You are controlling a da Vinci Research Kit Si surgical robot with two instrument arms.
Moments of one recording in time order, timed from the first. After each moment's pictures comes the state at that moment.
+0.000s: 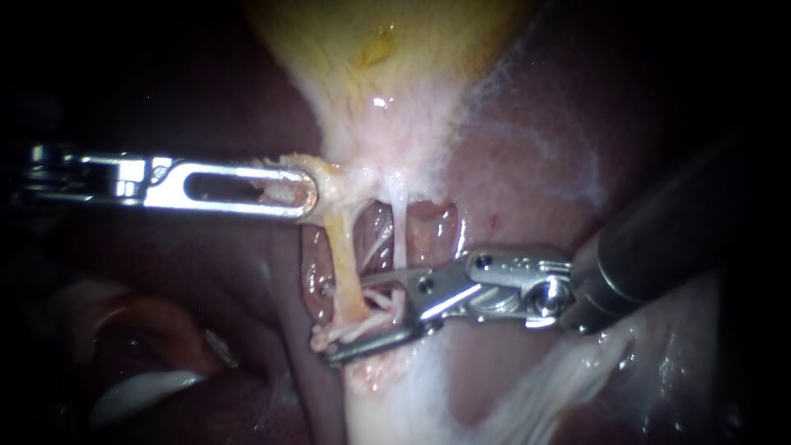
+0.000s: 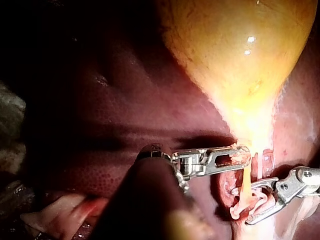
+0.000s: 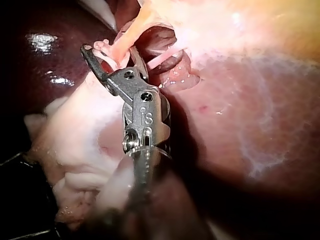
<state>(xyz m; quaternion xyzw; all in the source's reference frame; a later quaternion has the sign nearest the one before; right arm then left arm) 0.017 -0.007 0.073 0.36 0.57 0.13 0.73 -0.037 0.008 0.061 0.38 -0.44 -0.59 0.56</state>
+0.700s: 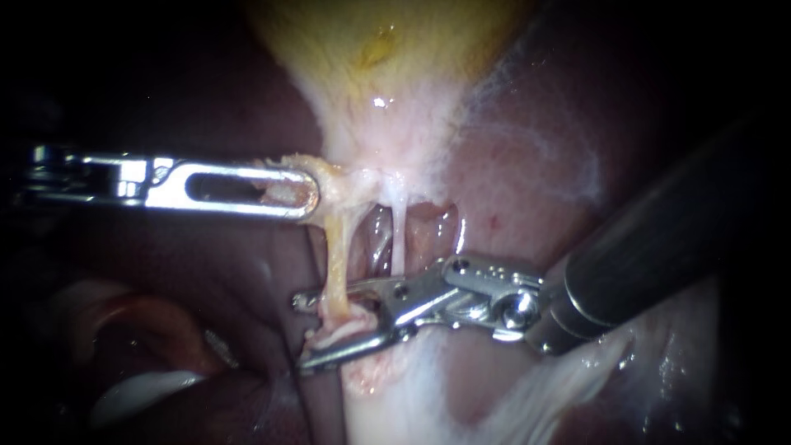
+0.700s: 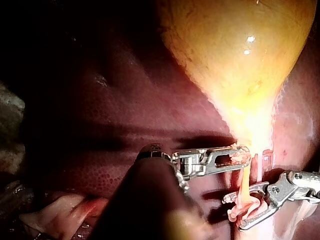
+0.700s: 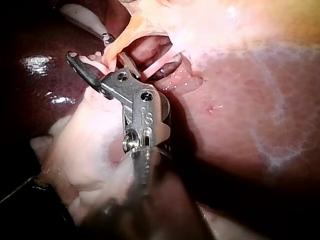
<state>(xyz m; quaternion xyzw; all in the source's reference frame) 0.019 -0.007 0.074 0.39 0.58 0.14 0.70 -0.037 0.008 0.061 0.38 -0.44 -0.59 0.56</state>
